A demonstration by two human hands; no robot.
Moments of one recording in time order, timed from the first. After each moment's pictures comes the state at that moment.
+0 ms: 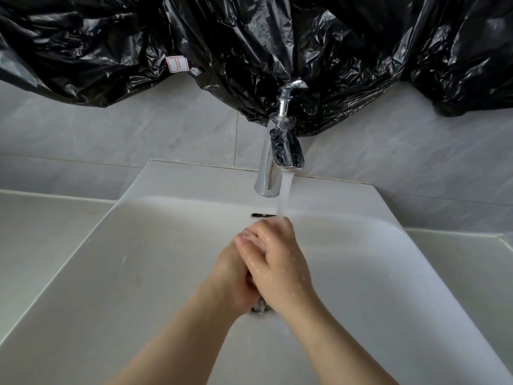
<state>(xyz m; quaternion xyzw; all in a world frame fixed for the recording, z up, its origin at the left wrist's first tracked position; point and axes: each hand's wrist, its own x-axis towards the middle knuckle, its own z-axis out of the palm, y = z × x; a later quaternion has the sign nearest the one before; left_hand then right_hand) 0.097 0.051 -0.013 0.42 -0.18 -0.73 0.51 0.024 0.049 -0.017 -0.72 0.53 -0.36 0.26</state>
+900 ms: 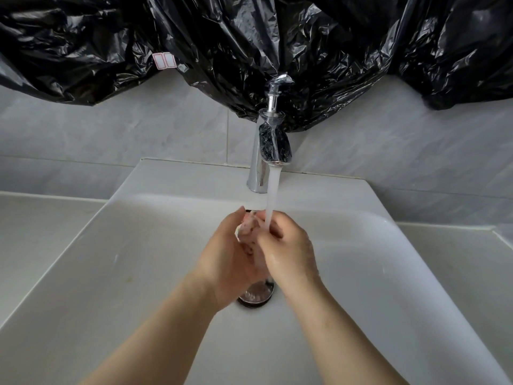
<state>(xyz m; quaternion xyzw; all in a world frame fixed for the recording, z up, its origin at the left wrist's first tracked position) 0.101 0.055 -0.003 0.33 -0.19 -0.74 0.55 0.007 0.038 -0.011 -0.57 0.55 -0.44 0.42</state>
